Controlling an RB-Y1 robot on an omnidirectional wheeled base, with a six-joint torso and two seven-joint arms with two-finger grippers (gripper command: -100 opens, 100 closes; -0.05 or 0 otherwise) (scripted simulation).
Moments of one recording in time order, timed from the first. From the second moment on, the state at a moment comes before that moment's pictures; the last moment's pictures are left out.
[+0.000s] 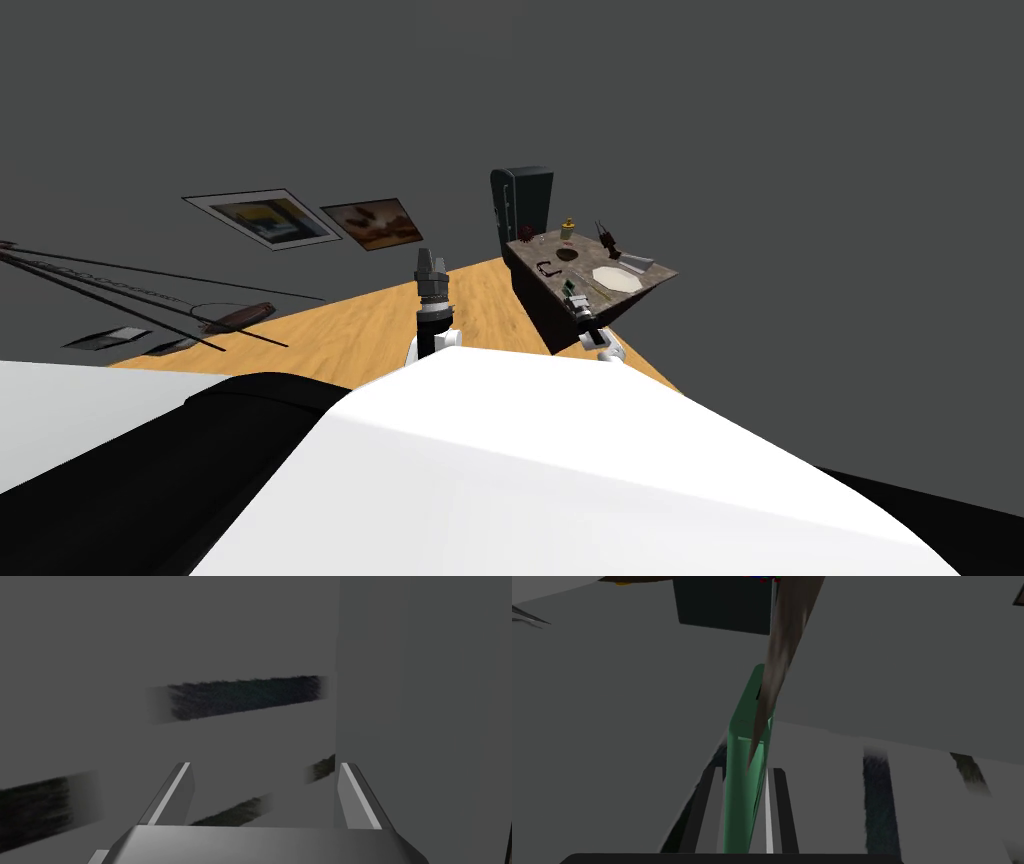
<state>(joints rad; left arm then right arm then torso) 0.48 -0.01 0.06 -2.30 -0.12 -0.49 -0.08 -0.08 -0.21 -0.04 -1.04 0.37 -0.66 1.02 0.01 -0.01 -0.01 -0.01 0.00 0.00</state>
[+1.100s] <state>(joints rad) 0.48 -0.01 0.06 -2.30 -0.12 -0.49 -0.08 -0.12 -0.23 -0.24 -1.06 0.35 -0.53 1.12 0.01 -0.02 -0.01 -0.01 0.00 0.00</state>
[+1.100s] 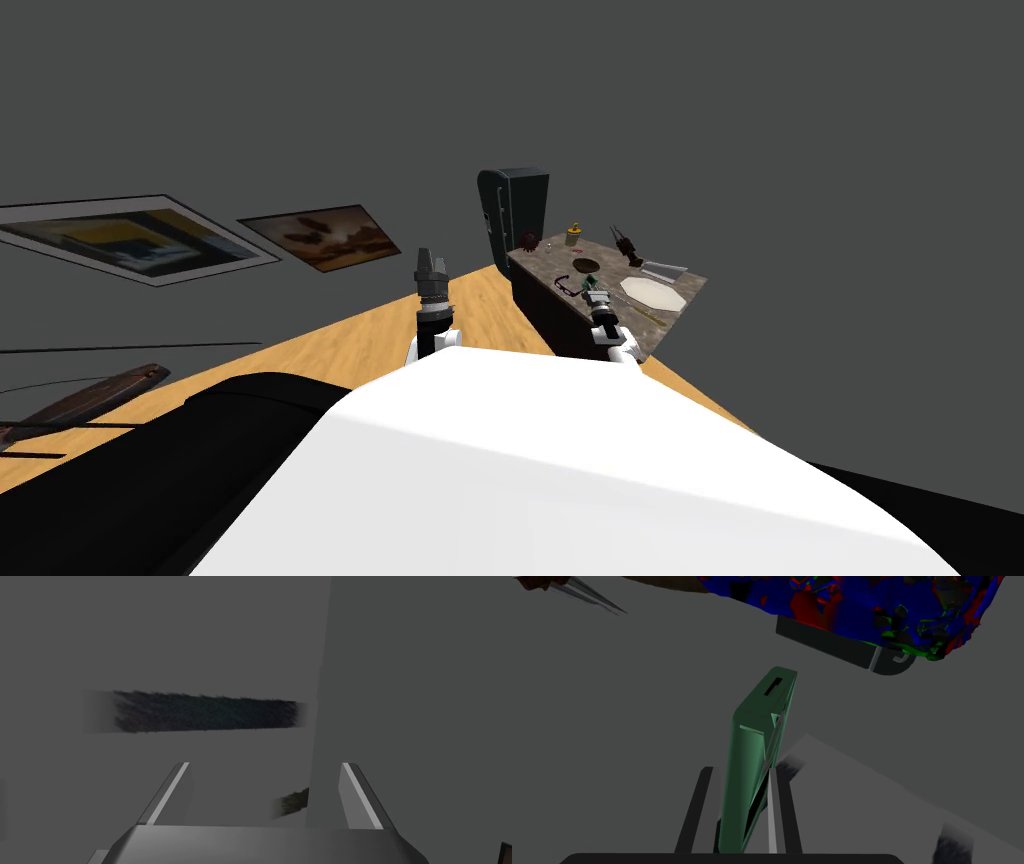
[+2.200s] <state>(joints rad) 0.48 -0.01 0.06 -2.30 -0.12 -0.49 -0.08 -0.19 -0.28 -0.50 -1.06 0.36 -0.34 1.22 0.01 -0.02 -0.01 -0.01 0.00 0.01</state>
